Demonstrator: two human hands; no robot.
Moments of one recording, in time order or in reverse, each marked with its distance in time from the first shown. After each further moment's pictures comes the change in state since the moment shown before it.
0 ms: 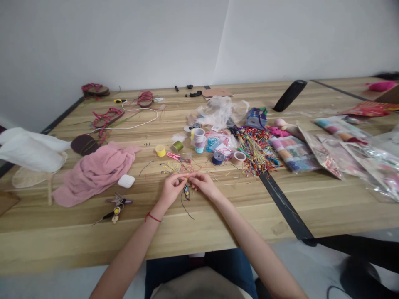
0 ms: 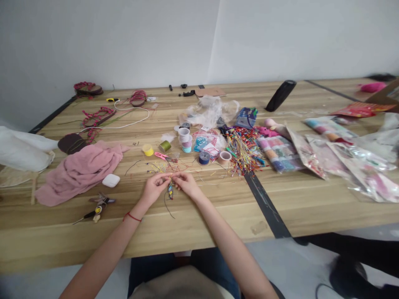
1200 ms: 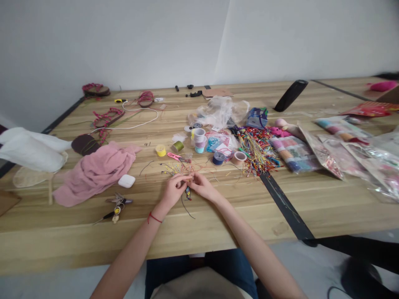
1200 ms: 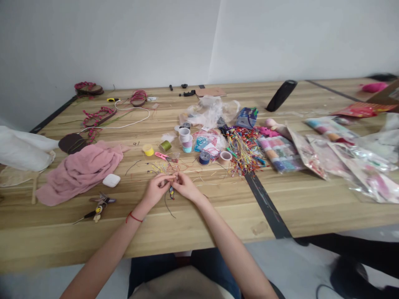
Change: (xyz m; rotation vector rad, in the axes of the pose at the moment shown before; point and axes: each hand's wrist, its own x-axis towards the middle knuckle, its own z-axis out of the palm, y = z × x) left_hand -0.003 0.005 0.000 0.248 -0.062 0.201; right_hand 0.000 0.011 0.004 -0.065 -0.076 -0.185
